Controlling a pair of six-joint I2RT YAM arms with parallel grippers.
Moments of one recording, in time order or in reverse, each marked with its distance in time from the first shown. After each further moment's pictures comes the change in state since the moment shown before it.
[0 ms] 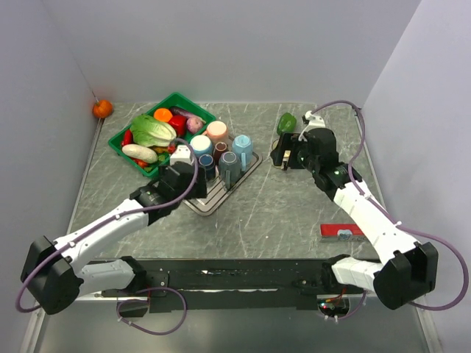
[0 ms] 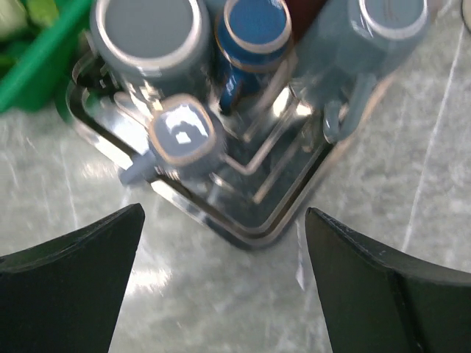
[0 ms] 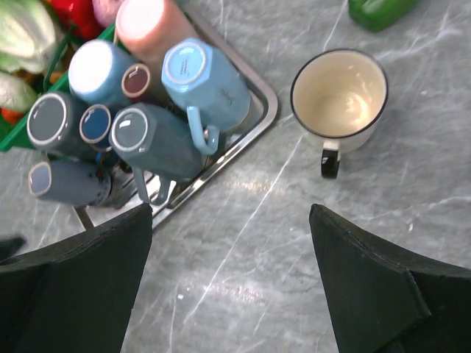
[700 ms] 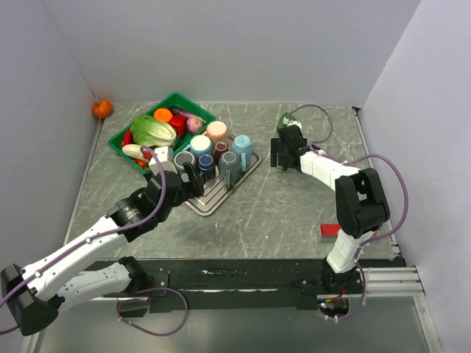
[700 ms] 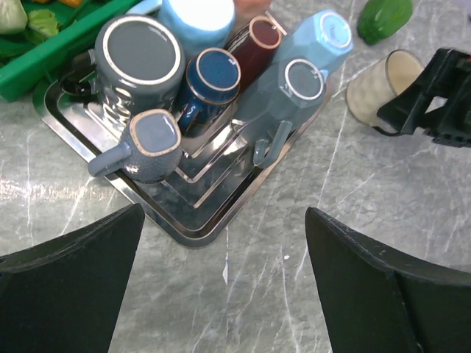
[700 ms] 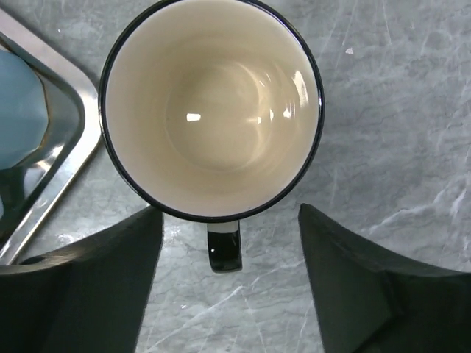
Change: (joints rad) left arm -0.086 -0.242 0.001 -0.050 -0.090 -0.235; right arm -0.020 0.585 0.151 0.045 0.284 -0.101
